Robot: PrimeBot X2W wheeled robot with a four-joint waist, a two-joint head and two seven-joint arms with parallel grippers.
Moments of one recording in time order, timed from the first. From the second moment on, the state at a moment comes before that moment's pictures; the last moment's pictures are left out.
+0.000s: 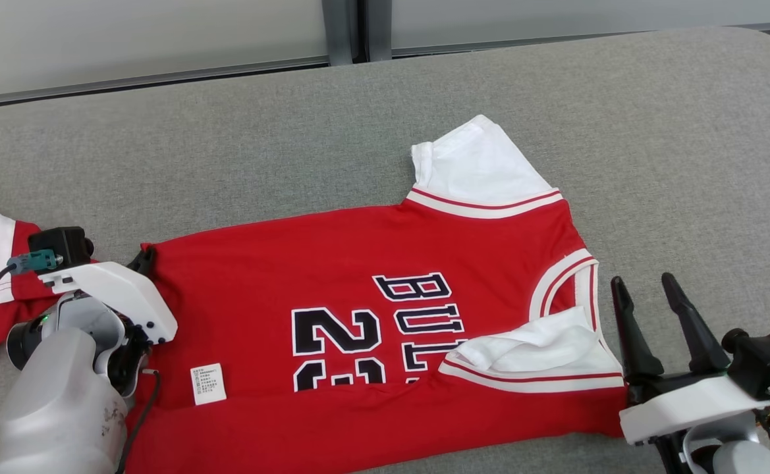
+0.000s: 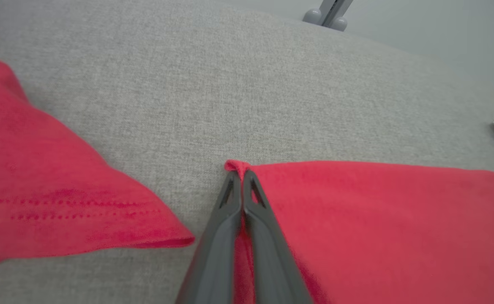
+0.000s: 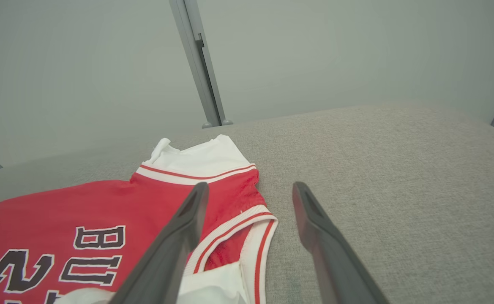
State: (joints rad) left arm -0.67 0.21 -0.19 1.03 -0.59 -0.13 0.04; right arm -0.06 -0.11 0.11 0.10 0.30 0.13 -0.11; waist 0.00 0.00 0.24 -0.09
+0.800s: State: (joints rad) left arm -0.88 0.12 -0.36 1.00 -0.63 -0.13 -0.08; right arm -0.75 -0.29 0.20 0.54 0.46 0.13 0.03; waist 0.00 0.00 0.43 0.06
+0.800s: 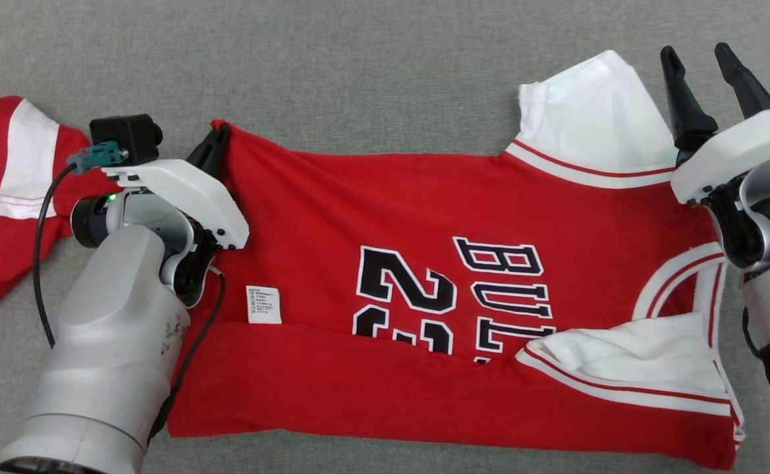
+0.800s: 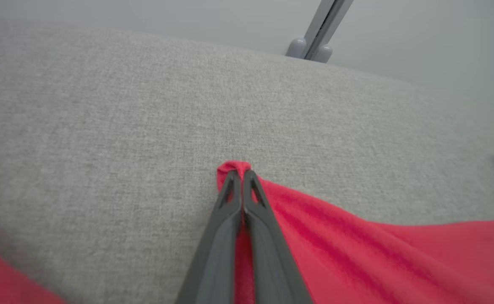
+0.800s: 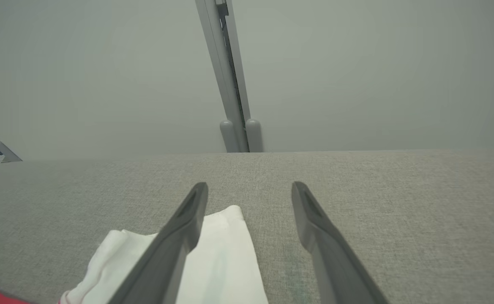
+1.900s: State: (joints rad) left arm -0.85 0.17 -0.58 0.94 -0.85 -0.13 -0.17; right arm -0.91 -0.46 0.59 0.77 0.76 0.13 -0.11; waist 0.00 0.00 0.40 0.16
